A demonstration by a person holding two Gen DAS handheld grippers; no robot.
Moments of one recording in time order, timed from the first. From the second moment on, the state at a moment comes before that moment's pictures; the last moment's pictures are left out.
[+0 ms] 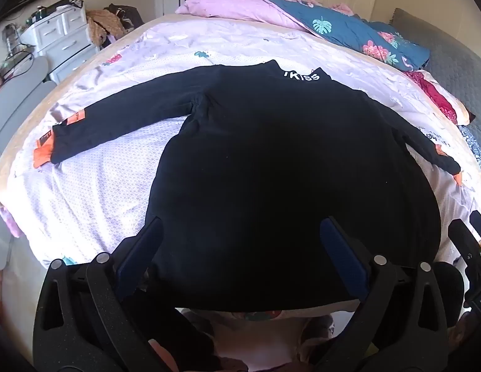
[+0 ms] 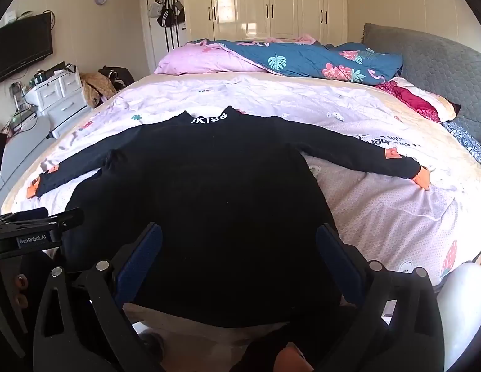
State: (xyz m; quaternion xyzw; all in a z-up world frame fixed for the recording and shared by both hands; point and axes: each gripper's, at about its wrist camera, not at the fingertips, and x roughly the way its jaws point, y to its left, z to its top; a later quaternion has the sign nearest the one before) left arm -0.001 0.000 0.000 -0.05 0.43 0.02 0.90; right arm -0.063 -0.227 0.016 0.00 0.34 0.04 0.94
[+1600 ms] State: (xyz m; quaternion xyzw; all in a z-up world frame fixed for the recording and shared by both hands) left arm -0.002 -0.002 0.005 -0.05 0.43 0.01 0.90; right arm -0.066 -0.229 0.014 0.02 0.35 0.04 0.94
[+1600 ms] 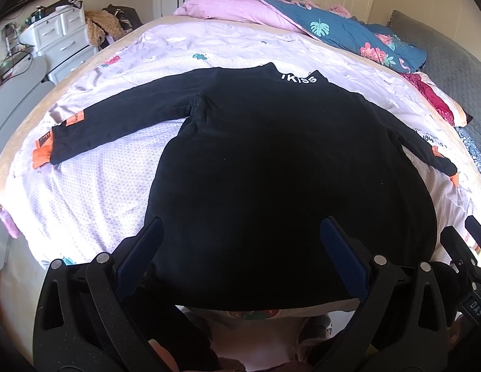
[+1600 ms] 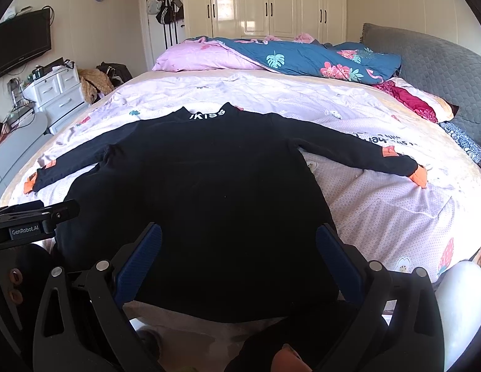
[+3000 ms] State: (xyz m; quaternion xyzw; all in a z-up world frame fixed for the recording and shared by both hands) left arm 0.033 -0.009 0.008 -0.05 0.43 0.00 0.90; right arm -0.038 -0.230 0.009 0.02 0.37 0.05 0.93
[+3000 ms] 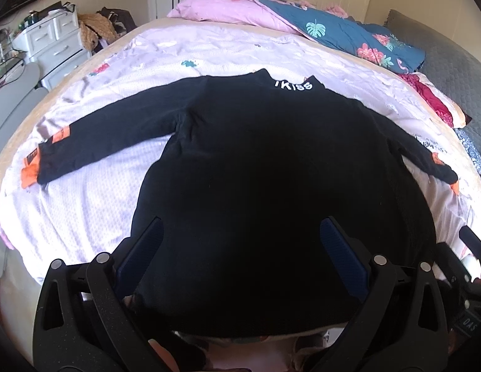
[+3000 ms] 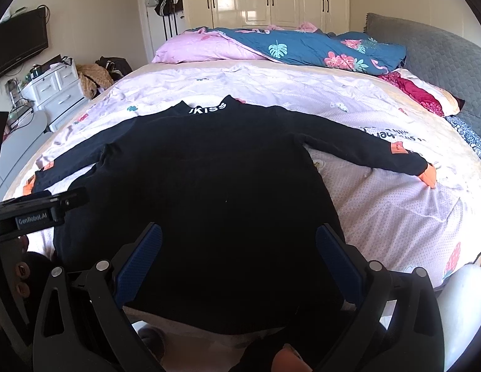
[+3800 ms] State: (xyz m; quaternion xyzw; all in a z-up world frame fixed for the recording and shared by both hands) left arm 0.110 -0.040 0.029 -0.05 0.44 -0.01 0.90; right arm 0.048 -0.253 0.051 0.06 0.36 -0.02 0.93
